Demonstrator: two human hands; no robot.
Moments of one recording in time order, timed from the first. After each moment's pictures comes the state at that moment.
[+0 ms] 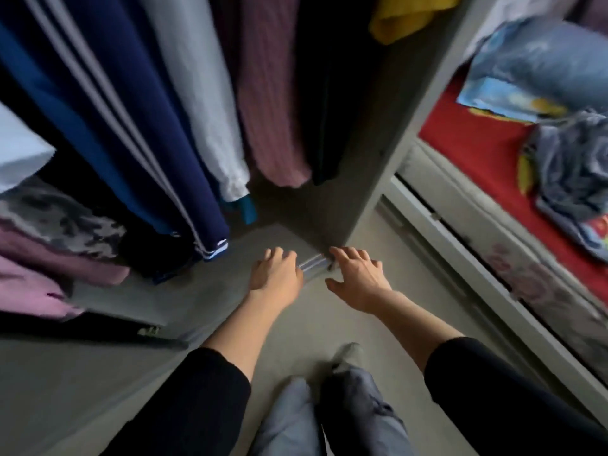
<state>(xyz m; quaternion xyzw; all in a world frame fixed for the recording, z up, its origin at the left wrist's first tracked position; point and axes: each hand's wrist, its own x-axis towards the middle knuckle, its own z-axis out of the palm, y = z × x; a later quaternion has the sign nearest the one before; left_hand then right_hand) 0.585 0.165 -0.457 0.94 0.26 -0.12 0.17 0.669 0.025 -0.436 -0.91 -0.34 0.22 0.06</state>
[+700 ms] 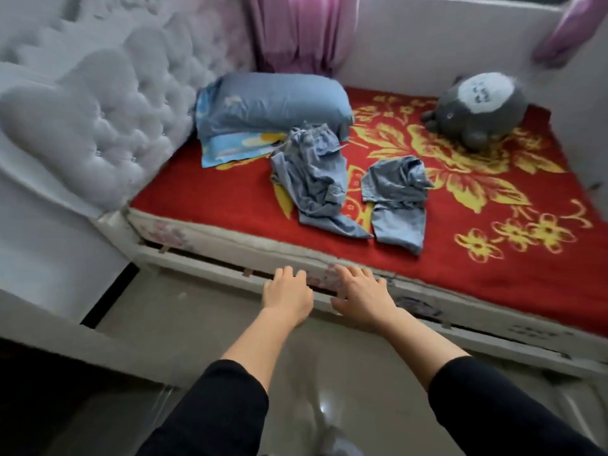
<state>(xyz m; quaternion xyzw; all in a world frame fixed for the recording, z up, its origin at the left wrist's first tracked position) 0.919 -0.279 -0.392 0.98 -0.10 -0.16 0.07 0.888 -0.427 -0.379 -0.98 0.00 0.15 0.12</state>
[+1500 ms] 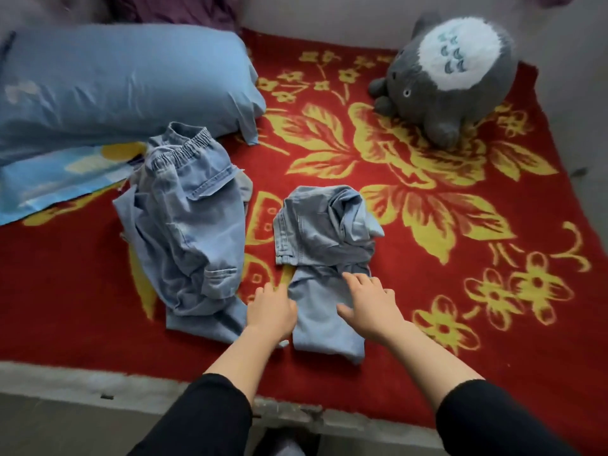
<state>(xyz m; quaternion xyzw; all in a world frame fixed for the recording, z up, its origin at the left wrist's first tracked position) 1.315 -0.632 -0.533 0.95 -0.10 -0.29 0.11 1.262 -0.798 -0.491 -0.96 0.12 0.24 0.11</state>
